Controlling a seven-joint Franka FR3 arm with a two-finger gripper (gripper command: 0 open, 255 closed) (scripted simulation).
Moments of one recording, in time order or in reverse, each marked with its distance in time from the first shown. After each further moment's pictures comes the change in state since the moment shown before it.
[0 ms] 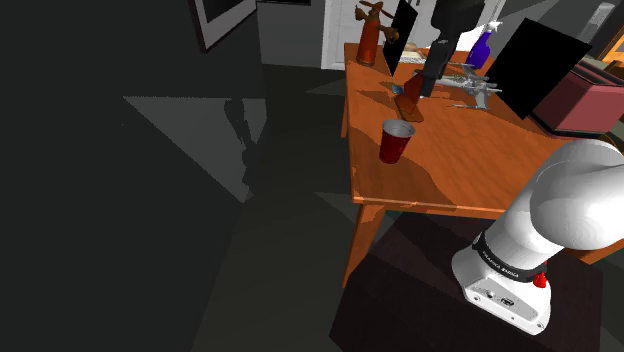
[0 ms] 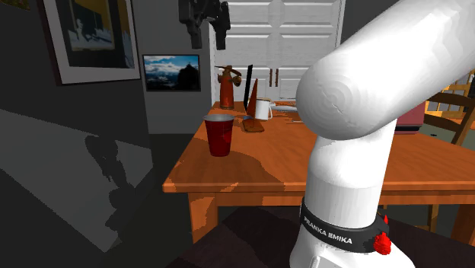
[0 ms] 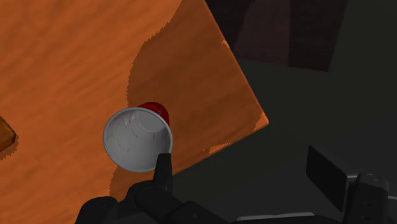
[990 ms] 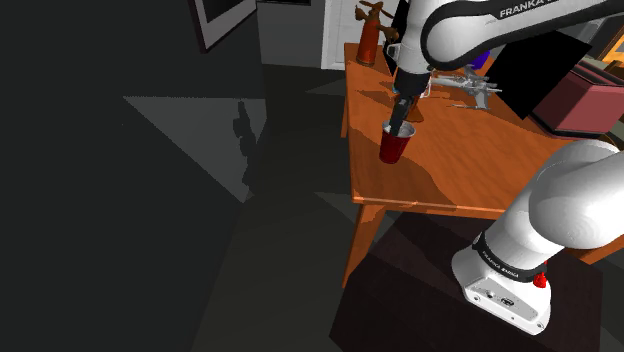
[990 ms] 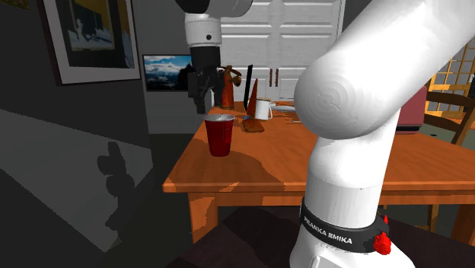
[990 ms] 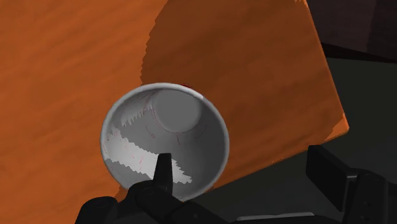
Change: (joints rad) arm -0.028 0.245 -0.110 -0.227 -0.083 0.486 -0.132
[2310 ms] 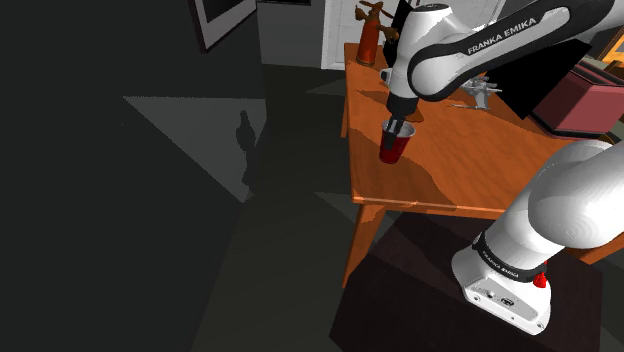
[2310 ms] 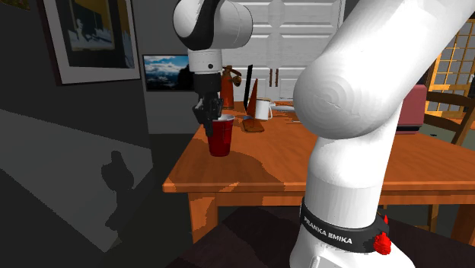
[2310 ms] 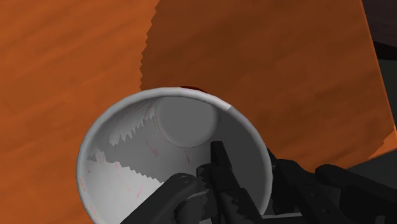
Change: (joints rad) arm -0.012 0.135 -0.028 -0.071 -0.024 0.211 -0.018
